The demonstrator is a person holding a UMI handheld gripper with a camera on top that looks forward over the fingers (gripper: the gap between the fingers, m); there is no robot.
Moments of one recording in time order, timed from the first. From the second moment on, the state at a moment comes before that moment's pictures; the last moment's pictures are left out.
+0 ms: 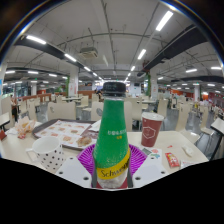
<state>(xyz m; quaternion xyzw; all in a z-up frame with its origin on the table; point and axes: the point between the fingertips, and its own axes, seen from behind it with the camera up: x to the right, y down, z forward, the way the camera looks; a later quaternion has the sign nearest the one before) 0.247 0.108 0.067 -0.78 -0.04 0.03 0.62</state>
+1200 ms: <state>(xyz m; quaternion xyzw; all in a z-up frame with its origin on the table) -0.016 -0.133 0.250 -0.89 0.03 -0.02 0.46</state>
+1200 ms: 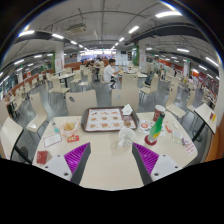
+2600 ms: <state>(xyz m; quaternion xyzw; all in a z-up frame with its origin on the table) 0.128 -0.087 0.201 -0.93 0.01 0.03 0.37</state>
